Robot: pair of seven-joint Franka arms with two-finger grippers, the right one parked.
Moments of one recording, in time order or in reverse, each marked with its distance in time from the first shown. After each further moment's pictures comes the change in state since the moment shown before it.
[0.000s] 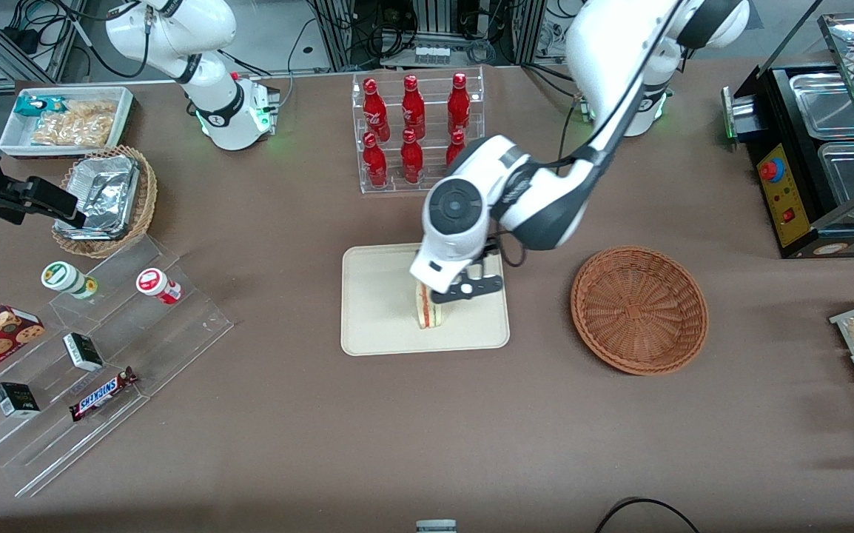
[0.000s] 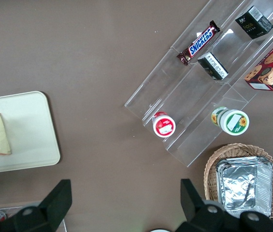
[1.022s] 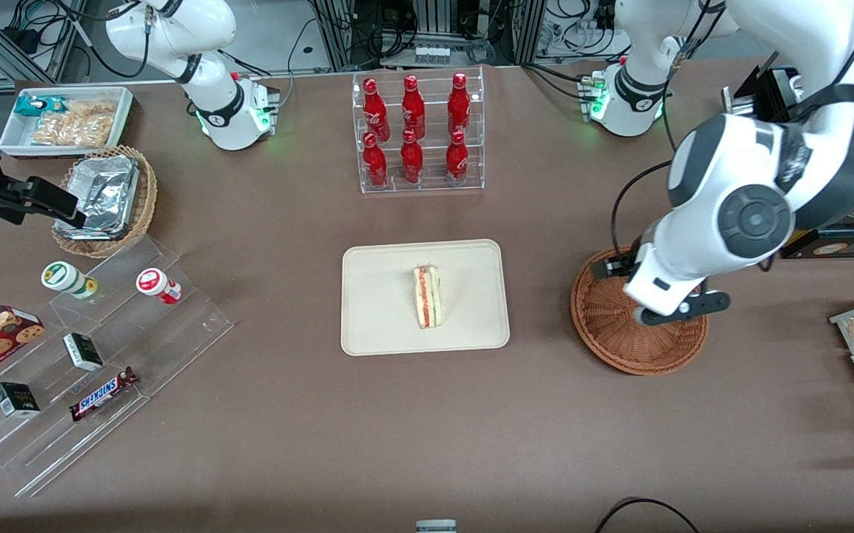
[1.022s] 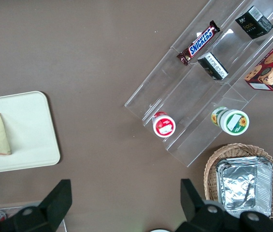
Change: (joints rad) arm 0.414 -0.321 0.009 -0.243 0.012 -0.121 0.397
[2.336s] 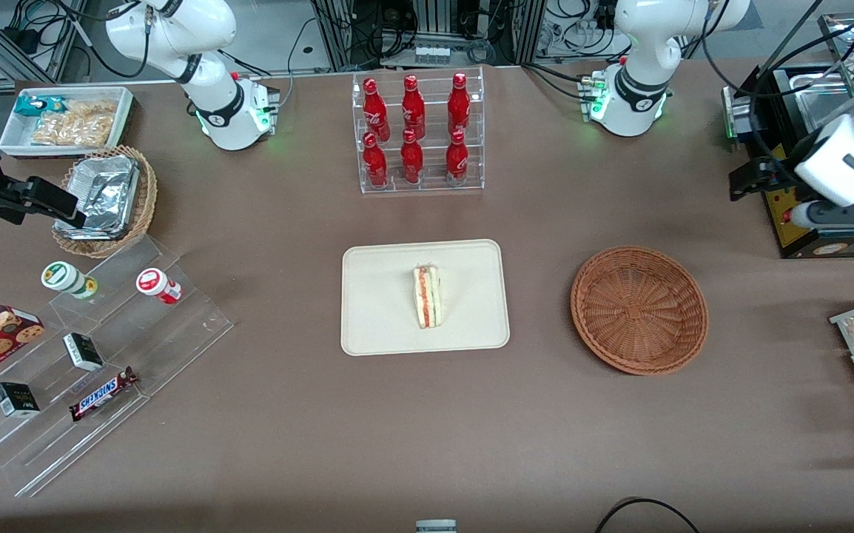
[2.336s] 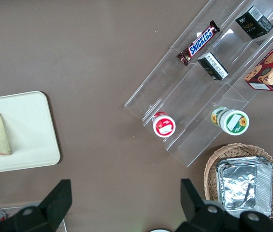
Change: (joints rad) arm 0.171 -0.323 0.096 -0.090 0.019 -0.145 0.493
